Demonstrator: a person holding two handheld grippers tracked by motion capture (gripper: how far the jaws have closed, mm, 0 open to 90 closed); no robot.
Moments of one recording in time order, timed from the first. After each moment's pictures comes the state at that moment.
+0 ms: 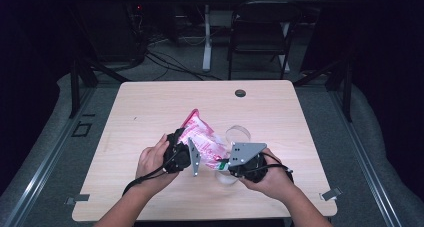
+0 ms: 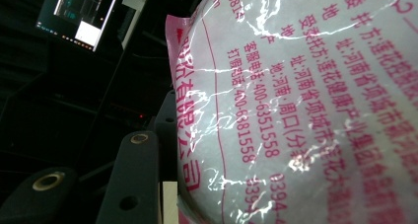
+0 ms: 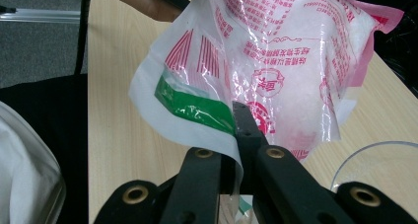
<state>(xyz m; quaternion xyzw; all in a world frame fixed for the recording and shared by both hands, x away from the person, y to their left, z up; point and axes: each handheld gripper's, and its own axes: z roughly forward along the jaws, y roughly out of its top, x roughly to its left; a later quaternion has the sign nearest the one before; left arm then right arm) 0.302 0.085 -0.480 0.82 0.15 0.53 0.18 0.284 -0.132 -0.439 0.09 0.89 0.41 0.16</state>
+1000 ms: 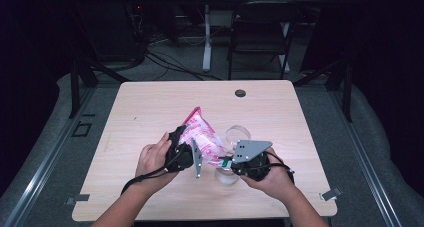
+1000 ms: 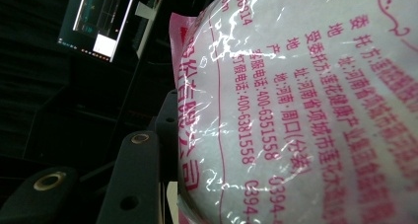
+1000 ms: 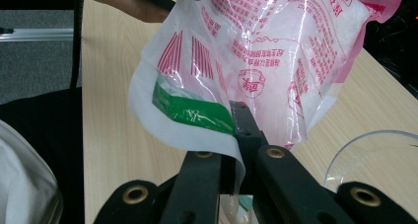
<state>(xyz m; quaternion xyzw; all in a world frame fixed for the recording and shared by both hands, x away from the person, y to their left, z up) 0.300 0.079 -0.475 0.81 0.12 0.56 0.16 0.288 -0.141 -0.441 0.11 0.88 0.43 0.16</state>
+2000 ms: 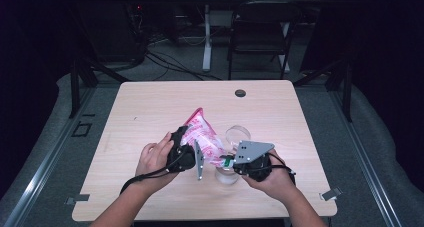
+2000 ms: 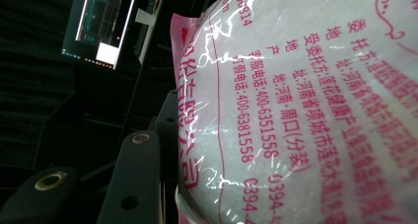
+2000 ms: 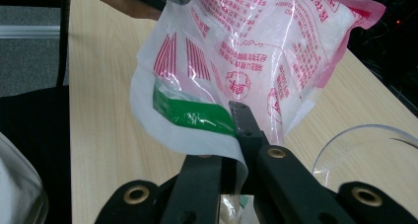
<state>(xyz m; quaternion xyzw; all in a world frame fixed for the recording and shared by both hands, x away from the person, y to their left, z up) 0.298 0.076 -0.474 0.81 0.10 0.56 0.15 0.285 -0.144 -0.442 0.12 0.88 0.43 0.19</state>
